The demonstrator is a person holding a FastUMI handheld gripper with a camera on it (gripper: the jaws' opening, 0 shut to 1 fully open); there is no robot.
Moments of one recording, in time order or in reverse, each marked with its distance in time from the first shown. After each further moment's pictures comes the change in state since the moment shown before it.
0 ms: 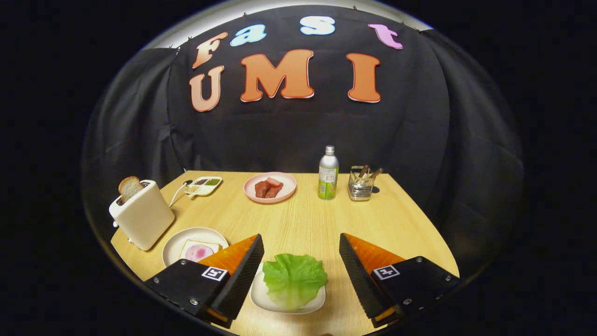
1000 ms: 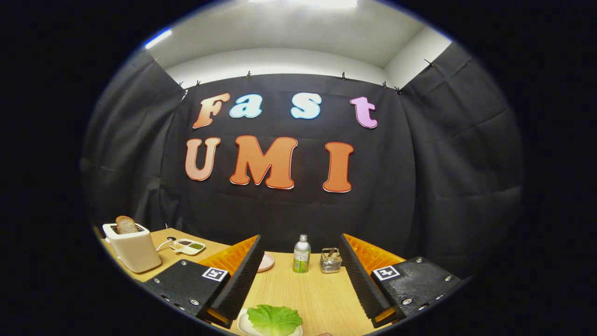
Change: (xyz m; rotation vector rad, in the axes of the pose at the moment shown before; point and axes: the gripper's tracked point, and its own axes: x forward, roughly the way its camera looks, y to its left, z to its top) arm -0.092 -0.026 0.115 -0.040 -0.611 -0.160
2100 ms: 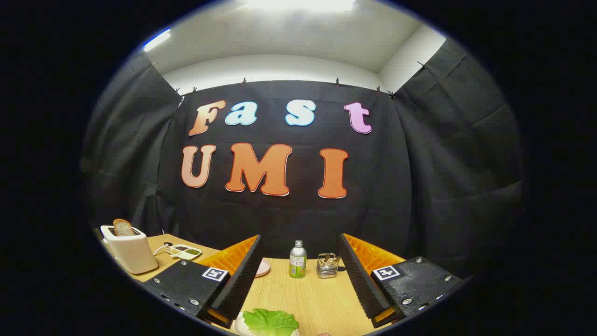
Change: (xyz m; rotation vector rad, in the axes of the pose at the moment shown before) arm -0.003 -0.013 0.013 0.019 -0.081 -0.025
